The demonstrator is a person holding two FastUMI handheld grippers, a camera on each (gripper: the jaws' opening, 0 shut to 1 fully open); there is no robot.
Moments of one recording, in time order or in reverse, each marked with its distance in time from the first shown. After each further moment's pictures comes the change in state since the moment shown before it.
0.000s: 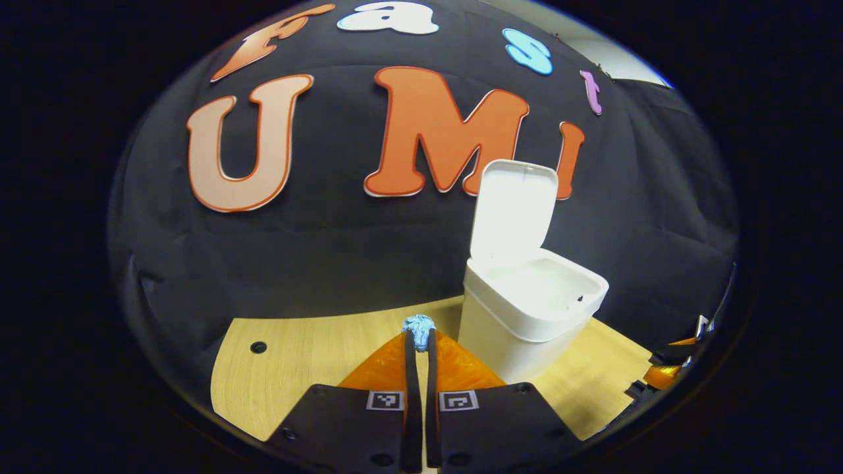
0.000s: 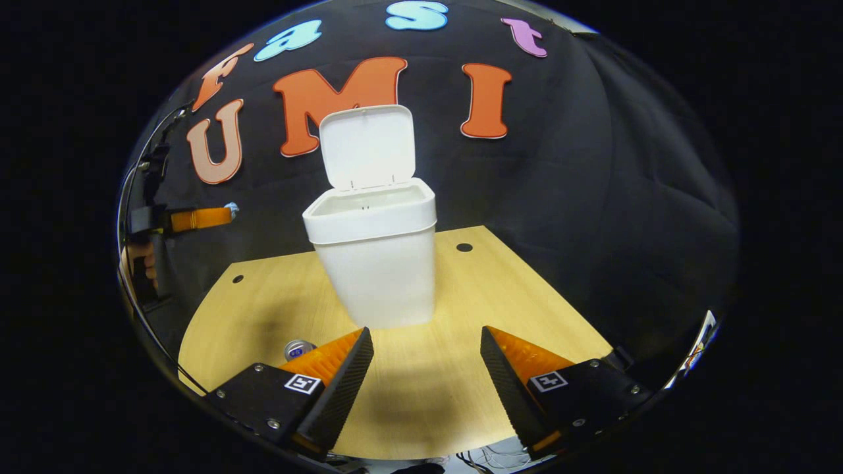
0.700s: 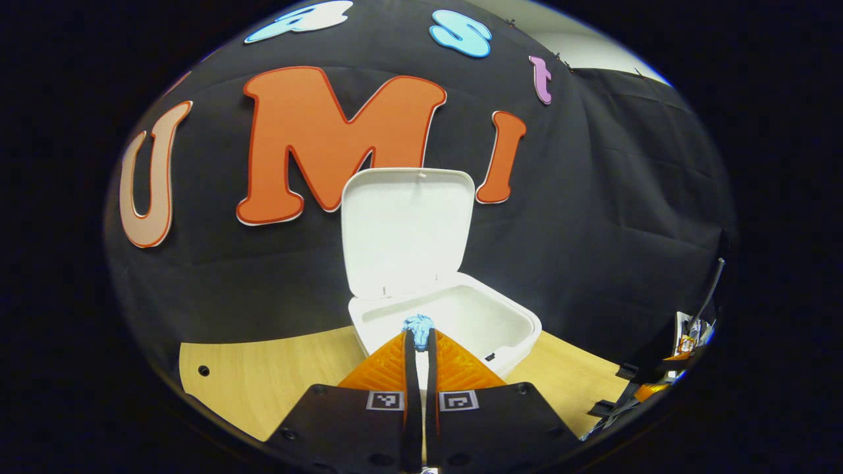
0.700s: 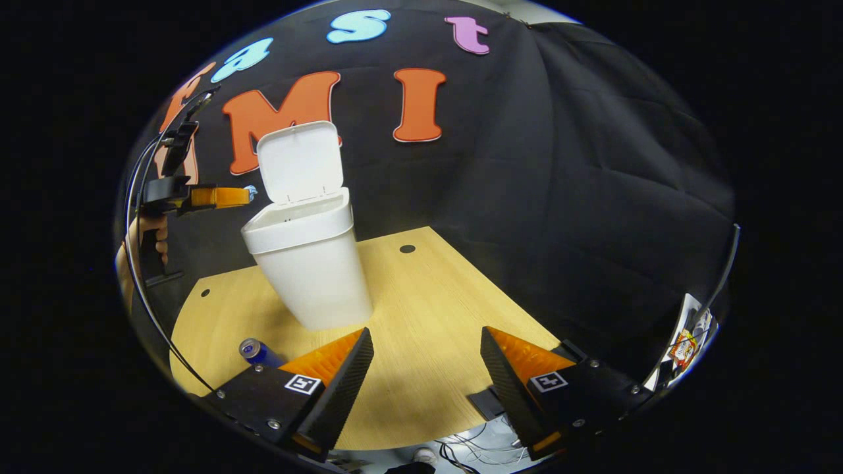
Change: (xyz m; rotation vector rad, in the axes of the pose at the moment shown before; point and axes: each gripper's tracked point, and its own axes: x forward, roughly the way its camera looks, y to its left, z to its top) left arm 0.074 -0.143 0.027 0.043 0.032 -0.190; right arm -0.026 -0.099 -0.015 0.097 0.003 -0.152
